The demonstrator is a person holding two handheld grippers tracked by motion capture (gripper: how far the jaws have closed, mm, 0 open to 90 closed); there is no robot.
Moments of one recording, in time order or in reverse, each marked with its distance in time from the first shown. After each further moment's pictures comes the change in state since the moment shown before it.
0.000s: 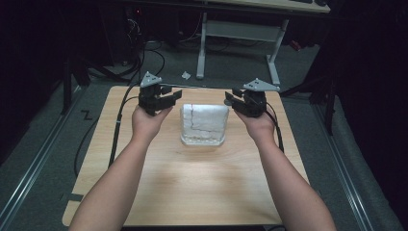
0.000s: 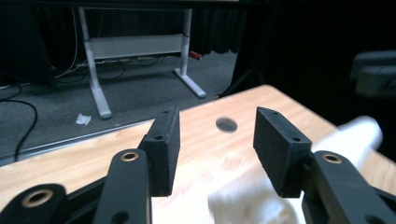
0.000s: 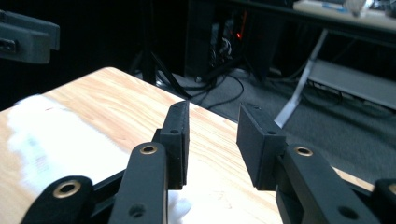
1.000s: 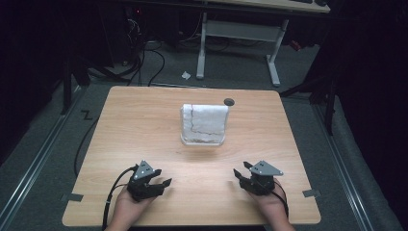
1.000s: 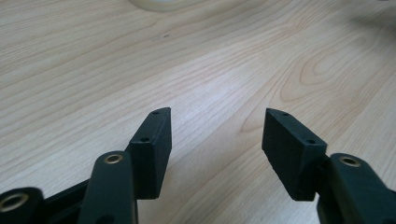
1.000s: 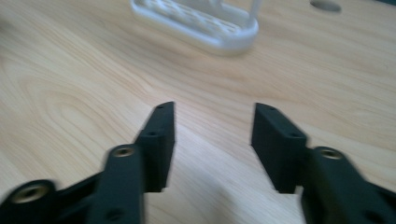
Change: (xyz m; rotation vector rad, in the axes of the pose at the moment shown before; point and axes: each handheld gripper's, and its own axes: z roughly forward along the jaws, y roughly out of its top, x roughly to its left) left arm -0.051 -0.207 -0.073 0.330 -0.097 0.007; right arm 0.058 -0.198 -0.084 0.207 -0.037 -0.016
